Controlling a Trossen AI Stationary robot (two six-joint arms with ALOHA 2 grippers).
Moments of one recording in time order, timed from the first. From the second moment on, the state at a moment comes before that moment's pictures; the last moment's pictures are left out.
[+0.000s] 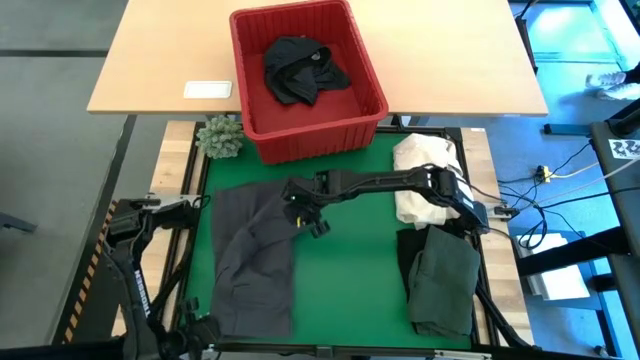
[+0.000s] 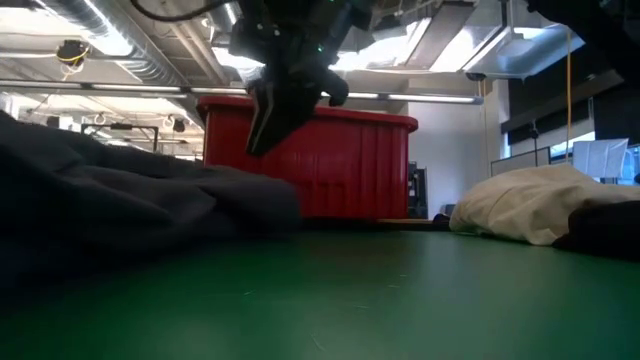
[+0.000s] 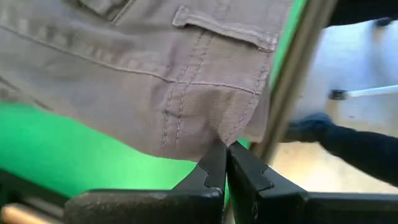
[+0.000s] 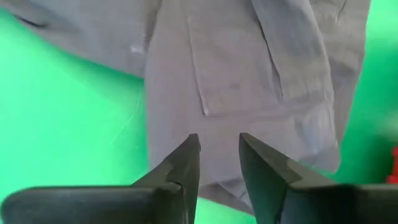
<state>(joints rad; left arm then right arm) -1.23 1.96 1.61 -1.24 -0.32 -1.62 0.00 2.23 2.00 -0.84 -0.08 -0.58</state>
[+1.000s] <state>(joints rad) -1.19 1.96 1.45 -0.80 -0.11 -1.56 0.03 2.06 2.00 -0.92 -0.24 -0.47</state>
